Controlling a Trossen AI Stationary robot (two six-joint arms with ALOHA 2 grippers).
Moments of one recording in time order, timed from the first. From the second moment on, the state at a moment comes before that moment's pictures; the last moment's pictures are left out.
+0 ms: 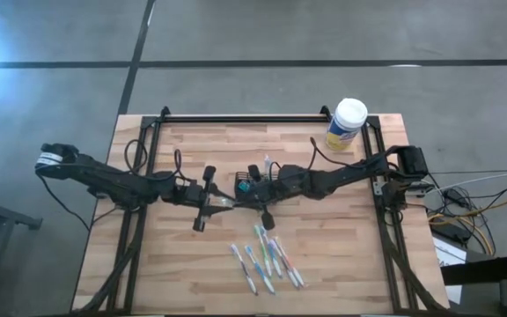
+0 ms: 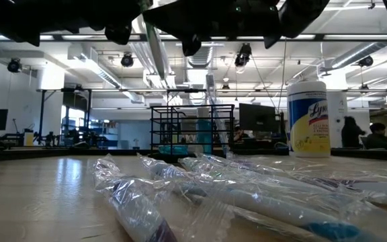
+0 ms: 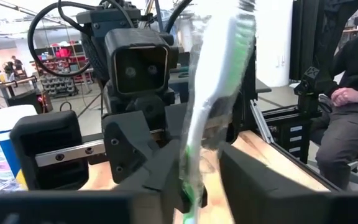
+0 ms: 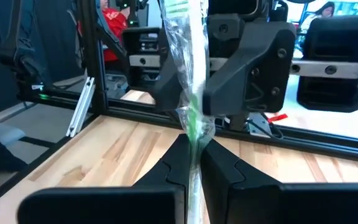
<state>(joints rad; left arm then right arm) -0.16 1.12 0.42 0.81 0.02 0.10 0.05 1.80 1.05 0.65 -0.21 -0.05</state>
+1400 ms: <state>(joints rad) -0.07 1.03 0.47 0.56 -0.13 0.19 0.06 1.36 0.42 1.02 -0.07 0.05</state>
